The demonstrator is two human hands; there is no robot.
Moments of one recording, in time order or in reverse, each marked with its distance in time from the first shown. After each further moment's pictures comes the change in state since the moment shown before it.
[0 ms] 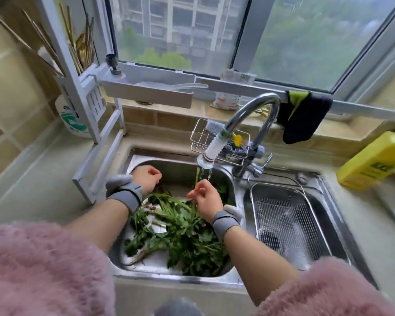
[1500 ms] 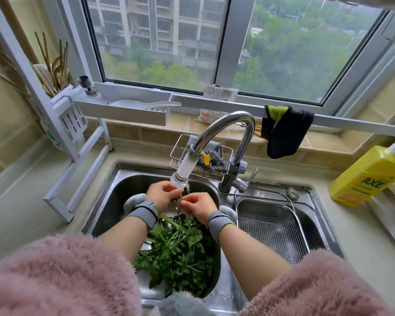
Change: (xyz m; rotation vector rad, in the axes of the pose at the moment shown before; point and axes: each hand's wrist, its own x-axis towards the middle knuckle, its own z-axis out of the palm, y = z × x) left_hand 0.005 0.048 0.081 -0.394 -0.078 0.015; right_hand 0.043 0.012 -0.054 0.102 -0.244 0.001
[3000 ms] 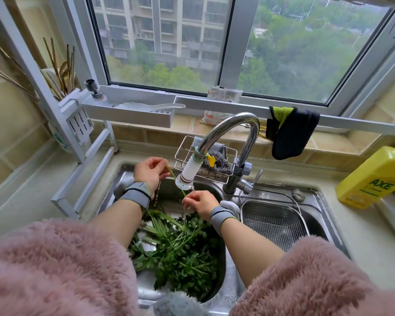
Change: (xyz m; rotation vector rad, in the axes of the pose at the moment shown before) left_hand 0.013 0.038 -0.029 -0.422 0.263 0.130; right_hand 0.010 -0.009 -0.005 -0.230 -0.029 -0.027
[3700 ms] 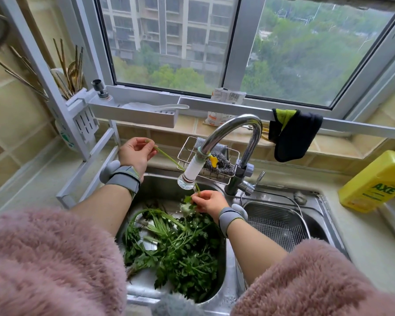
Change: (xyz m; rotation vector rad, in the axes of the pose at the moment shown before) left_hand 0.016 0.035 -0.017 -0.133 0.109 0.184; right_hand -0.007 0.006 -0.007 0.494 0.020 0.076
